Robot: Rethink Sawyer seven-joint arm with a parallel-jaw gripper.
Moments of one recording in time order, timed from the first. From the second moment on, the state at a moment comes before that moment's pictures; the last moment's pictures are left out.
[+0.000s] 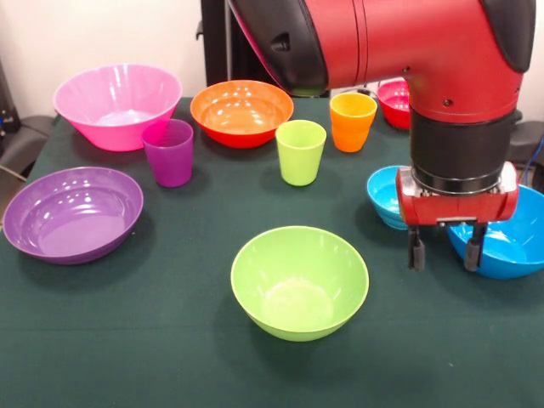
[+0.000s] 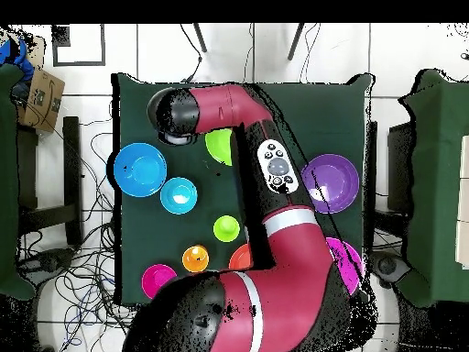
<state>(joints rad) -0.29 -0.39 0.49 1.13 -0.38 0.85 2.02</state>
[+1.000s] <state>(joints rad) -0.31 -0.43 0.51 1.10 -0.39 0.96 1.94</state>
